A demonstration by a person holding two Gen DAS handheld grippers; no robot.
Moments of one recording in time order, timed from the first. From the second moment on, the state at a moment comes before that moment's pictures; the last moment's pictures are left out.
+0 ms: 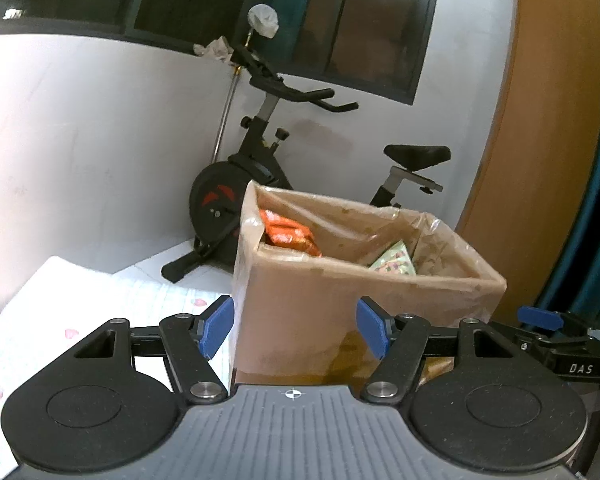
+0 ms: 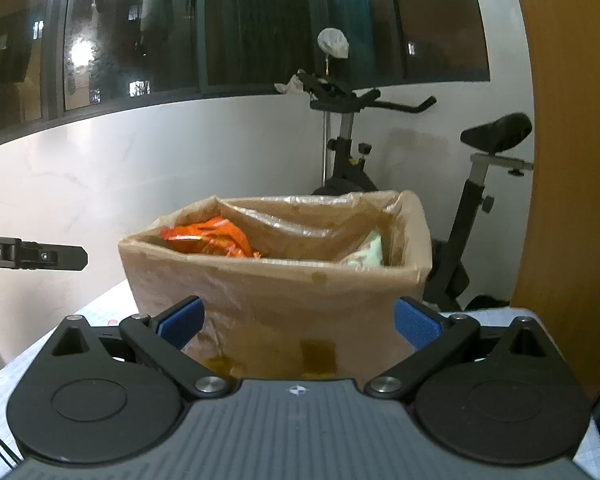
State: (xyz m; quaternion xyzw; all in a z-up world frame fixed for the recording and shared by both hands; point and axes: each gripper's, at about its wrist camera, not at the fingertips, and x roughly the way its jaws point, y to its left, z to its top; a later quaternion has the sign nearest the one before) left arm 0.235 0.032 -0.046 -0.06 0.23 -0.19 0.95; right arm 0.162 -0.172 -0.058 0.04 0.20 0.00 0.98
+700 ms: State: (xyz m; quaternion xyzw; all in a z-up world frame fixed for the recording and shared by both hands) left arm 0.197 0.040 -0.110 -0.04 0.30 -0.13 0.94; right arm 0.129 -0.174 -0.136 0.01 0.27 -0.01 0.96
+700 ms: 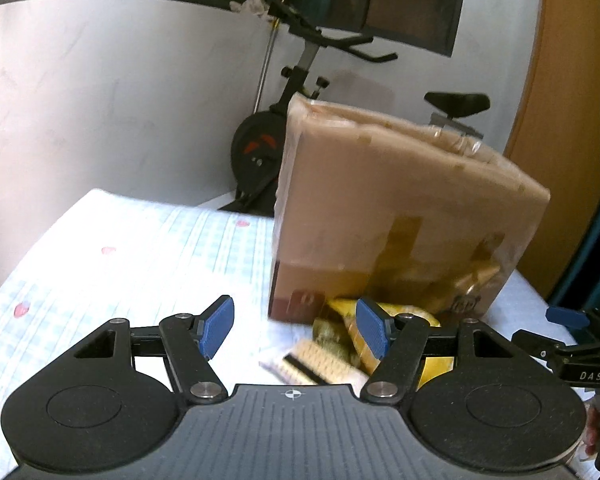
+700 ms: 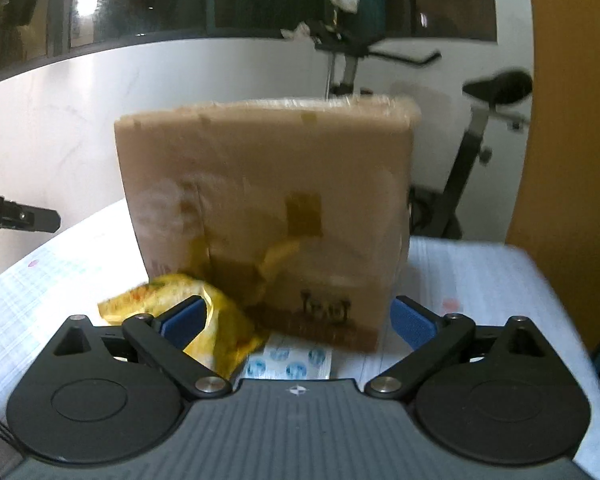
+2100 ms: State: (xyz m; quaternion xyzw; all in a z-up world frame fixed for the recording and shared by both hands) left arm 0.209 0.031 -0.174 -0.07 0.41 -0.11 0.90; right arm 0.116 -0.157 -0.222 -0.02 0.35 -0.01 0.94
